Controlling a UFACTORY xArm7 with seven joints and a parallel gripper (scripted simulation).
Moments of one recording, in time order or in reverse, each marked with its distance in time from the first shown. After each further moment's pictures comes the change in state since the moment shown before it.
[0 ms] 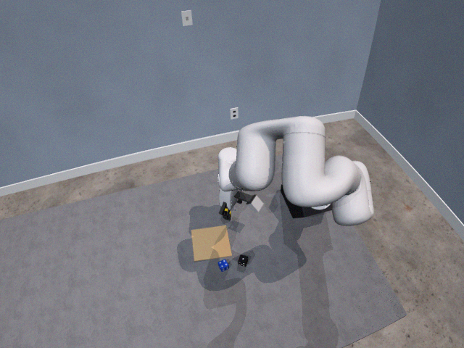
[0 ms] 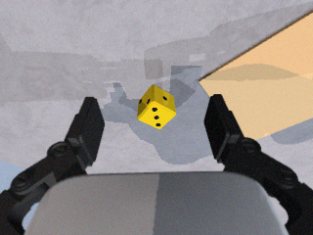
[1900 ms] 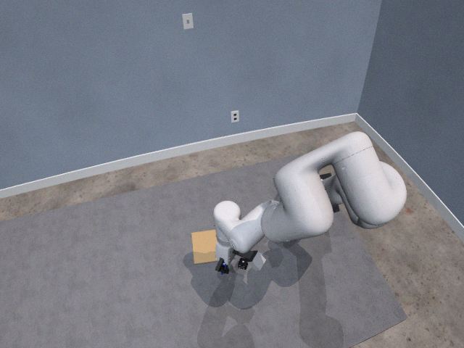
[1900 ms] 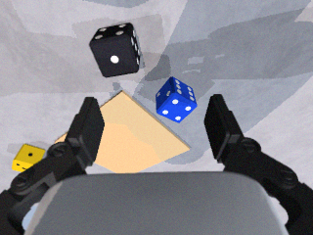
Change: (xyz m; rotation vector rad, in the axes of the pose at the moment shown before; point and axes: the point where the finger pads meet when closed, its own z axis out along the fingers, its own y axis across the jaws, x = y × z) arm 0.097 0.189 0.000 -0.003 -0.002 -0.001
